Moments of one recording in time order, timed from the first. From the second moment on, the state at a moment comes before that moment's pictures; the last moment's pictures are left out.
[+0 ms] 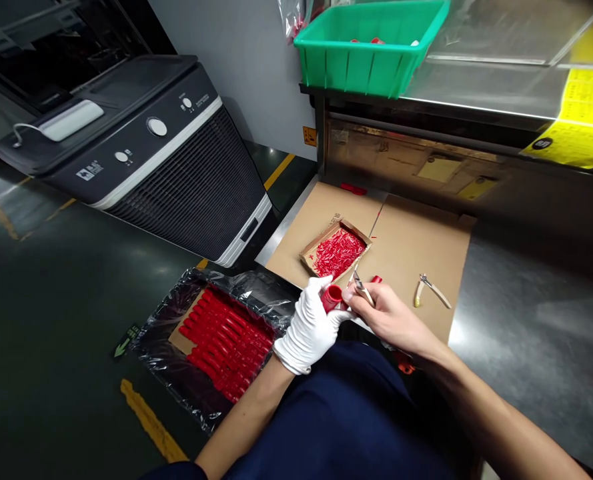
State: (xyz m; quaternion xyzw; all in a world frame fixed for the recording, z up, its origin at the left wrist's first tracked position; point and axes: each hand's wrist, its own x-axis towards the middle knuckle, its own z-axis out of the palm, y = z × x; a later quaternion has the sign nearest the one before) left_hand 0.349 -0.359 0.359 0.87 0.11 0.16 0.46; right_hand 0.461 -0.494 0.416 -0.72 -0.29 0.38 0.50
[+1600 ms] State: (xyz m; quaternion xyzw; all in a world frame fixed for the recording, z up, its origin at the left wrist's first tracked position) left_hand 0.354 -0.358 0.365 0.83 0.14 0.30 0.44; right_hand 0.441 -0.516 0.404 -0.80 -0.39 0.15 0.43
